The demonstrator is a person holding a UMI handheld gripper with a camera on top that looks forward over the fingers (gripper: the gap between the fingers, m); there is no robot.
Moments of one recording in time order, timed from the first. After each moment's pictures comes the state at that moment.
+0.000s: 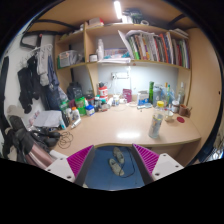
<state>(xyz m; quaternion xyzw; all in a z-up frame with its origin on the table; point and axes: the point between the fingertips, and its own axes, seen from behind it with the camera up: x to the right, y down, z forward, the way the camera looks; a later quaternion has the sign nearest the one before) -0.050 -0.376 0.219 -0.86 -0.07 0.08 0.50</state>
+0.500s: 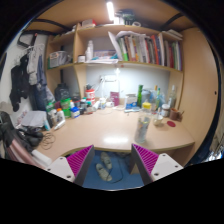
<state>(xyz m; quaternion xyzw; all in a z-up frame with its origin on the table) 0.016 -0.331 0.188 -0.85 -0.05 0.03 0.53</state>
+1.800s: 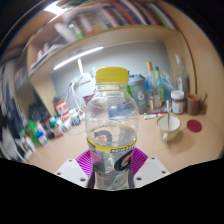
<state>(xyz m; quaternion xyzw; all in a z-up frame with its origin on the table) 0.142 0.034 0.068 -0.83 0.03 0.14 0.54</state>
